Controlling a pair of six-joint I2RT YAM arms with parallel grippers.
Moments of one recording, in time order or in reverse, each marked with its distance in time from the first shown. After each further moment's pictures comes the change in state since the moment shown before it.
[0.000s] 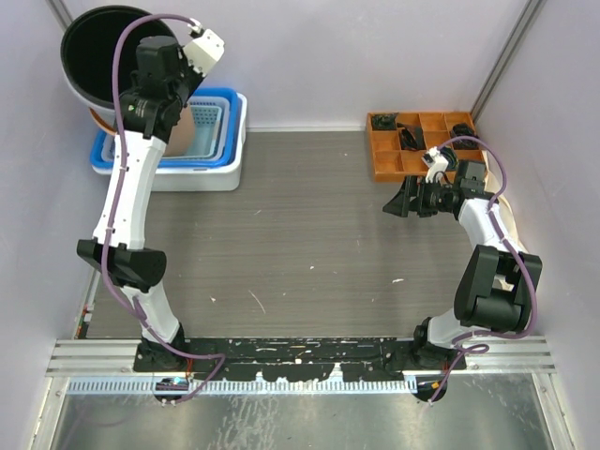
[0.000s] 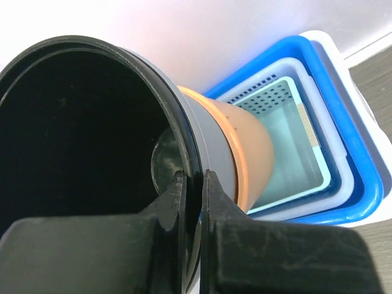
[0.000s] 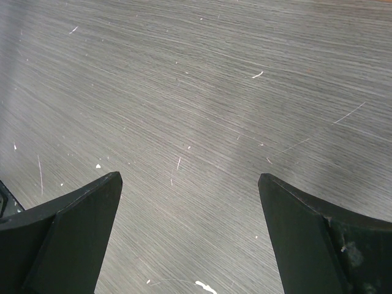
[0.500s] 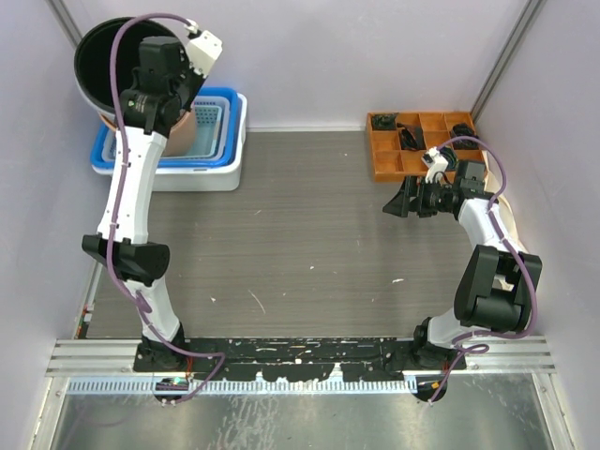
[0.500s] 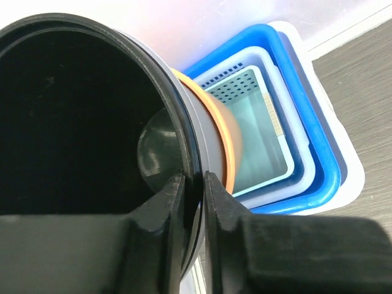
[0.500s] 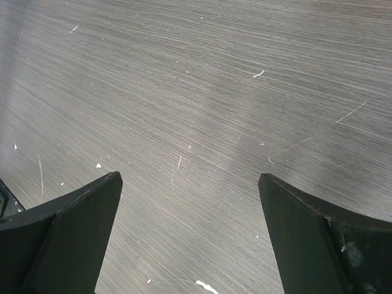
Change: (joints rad) left arm 0.007 0.048 0.037 -0.100 0.042 -0.105; right arm 0.003 0.000 0.000 -0.003 0.001 0.000
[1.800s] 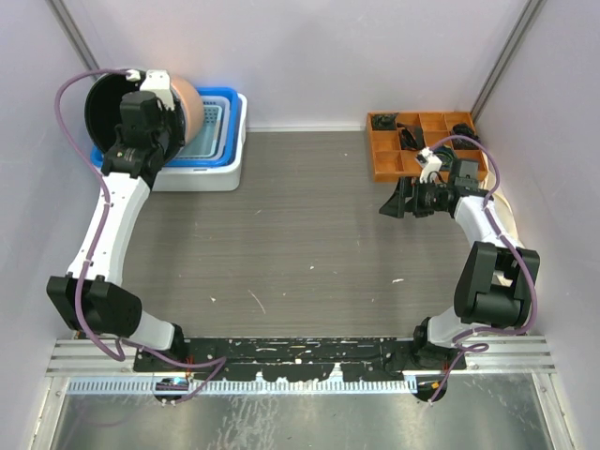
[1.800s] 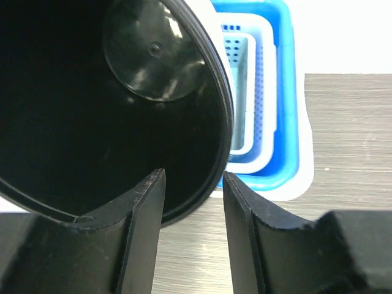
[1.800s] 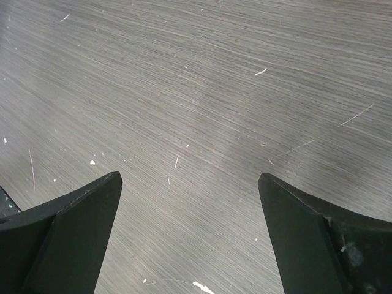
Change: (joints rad) left arm 0.123 -0.391 -0.756 0.387 0.006 -0.528; right arm 0.033 0.024 0.013 -0.011 0.033 -0.018
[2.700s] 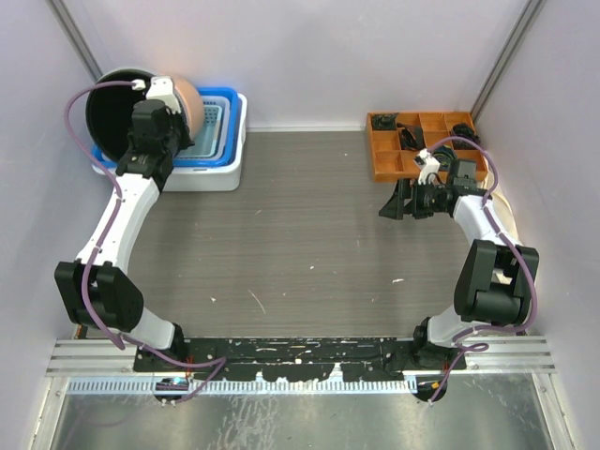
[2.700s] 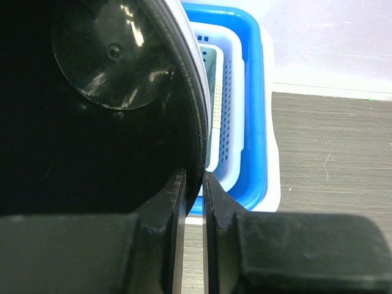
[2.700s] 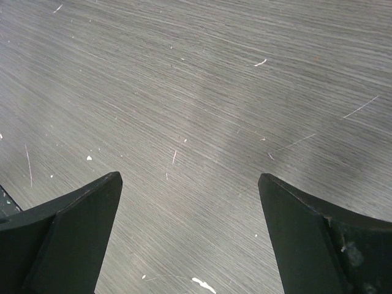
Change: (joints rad) left arm 0.000 0.021 -0.174 0.244 0.087 -0.186; right arm 0.011 0.011 0.003 -0.021 0.014 -0.015
